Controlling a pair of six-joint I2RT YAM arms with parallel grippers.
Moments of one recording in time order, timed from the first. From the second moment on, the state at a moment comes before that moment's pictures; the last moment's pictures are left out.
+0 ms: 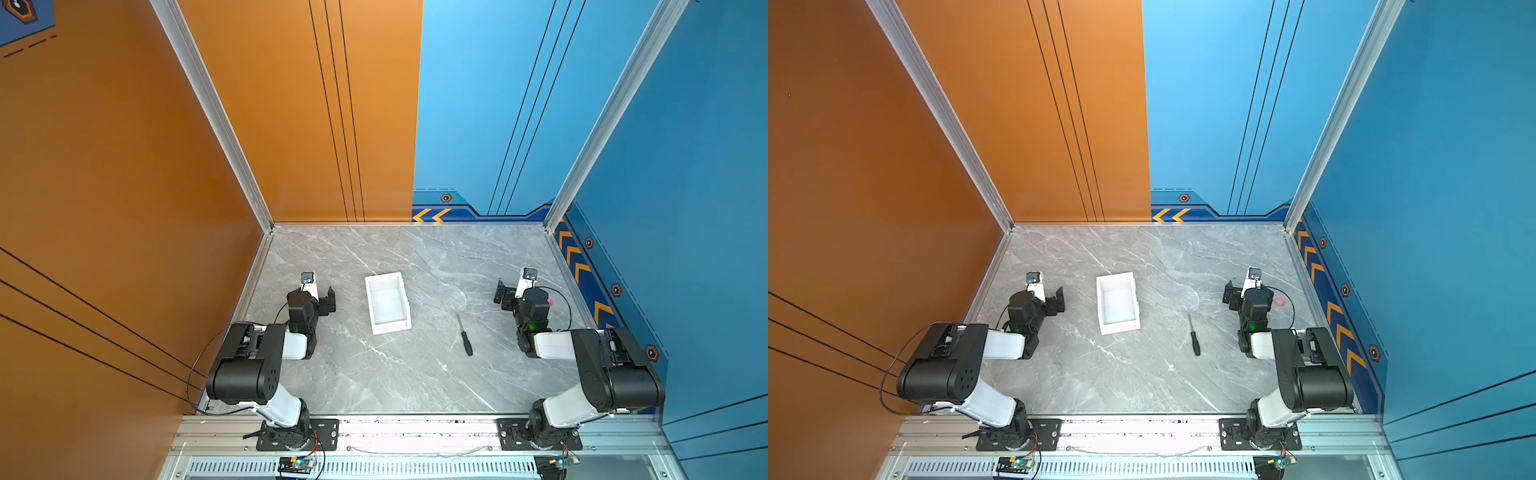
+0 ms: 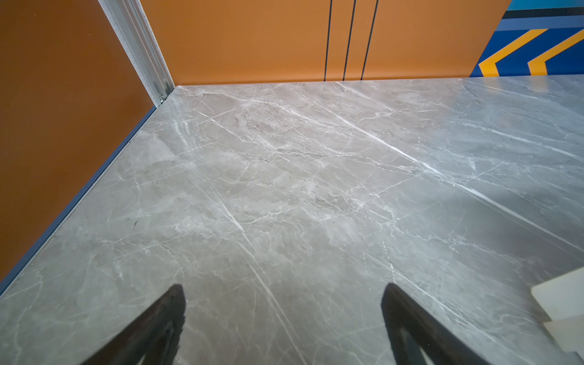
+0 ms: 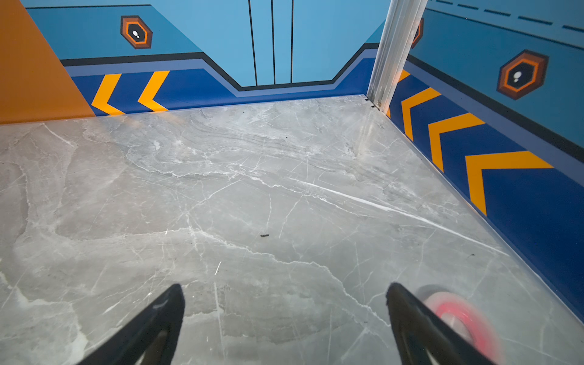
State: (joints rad) left arm -0.01 1.58 0.36 0.86 -0.10 0.01; right arm 0.04 1.53 0.38 0.82 0.20 0.07
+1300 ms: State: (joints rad) left arm -0.12 1.28 1.25 -0.80 0.13 0.15; right arm 0.43 1.05 0.82 -0.62 0.30 0.56
